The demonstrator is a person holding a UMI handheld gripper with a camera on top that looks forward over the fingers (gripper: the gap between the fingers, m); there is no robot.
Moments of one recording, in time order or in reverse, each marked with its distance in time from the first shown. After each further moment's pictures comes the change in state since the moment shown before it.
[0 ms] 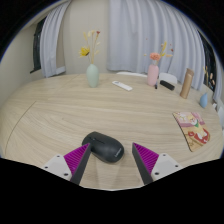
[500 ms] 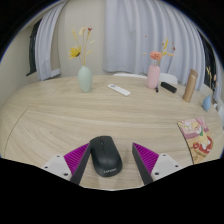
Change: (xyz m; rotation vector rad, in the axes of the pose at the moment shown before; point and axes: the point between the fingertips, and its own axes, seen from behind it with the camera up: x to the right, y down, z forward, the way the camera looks) arm 0.017 -0.038 0.057 0.006 0.015 0.020
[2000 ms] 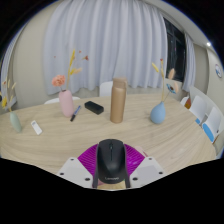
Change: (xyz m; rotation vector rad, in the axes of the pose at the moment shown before) arm 0.374 -0.113 -0.014 0.077 0.345 0.194
